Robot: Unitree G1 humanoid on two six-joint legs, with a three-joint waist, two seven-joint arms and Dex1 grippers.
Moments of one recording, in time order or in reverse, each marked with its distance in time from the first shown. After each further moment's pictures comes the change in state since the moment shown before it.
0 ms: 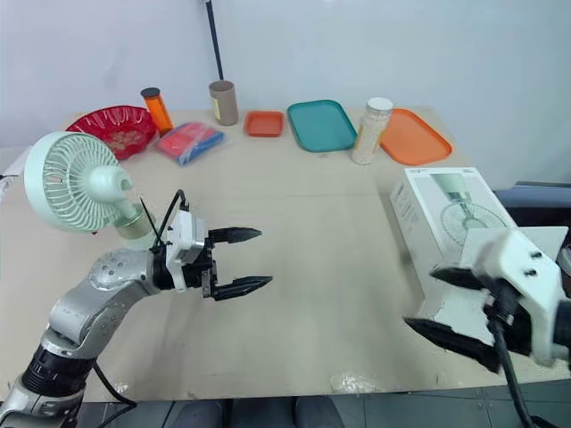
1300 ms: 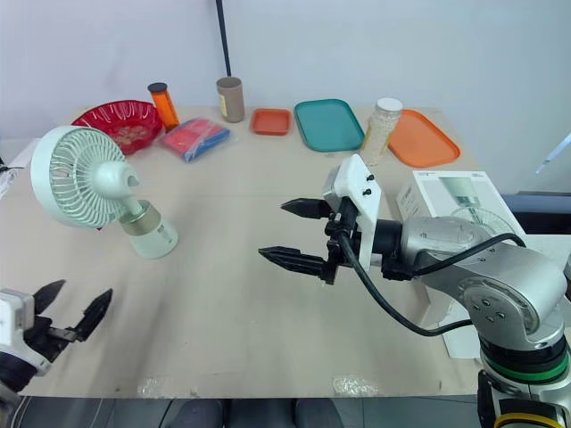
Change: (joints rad) left arm 0.845 -0.131 0.721 -0.264 0.004 -0.060 0.480; right arm -0.822 0.300 0.862 0.174 0.215 -0.123 -0.459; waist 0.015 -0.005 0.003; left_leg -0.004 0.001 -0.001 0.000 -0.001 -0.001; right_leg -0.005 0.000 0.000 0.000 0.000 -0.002
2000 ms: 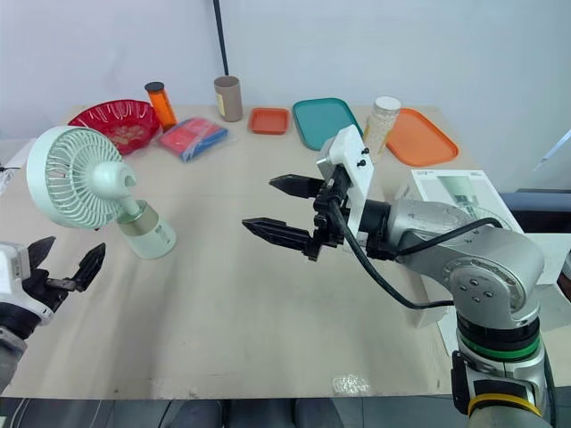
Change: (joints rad) left arm -0.276 0.083 -0.015 0.018 -0.031 0.145 0.150; right arm -0.108 0.123 0.010 0.071 0.057 0.012 -0.123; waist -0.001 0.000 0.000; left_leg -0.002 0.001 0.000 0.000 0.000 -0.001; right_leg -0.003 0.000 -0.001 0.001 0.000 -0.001
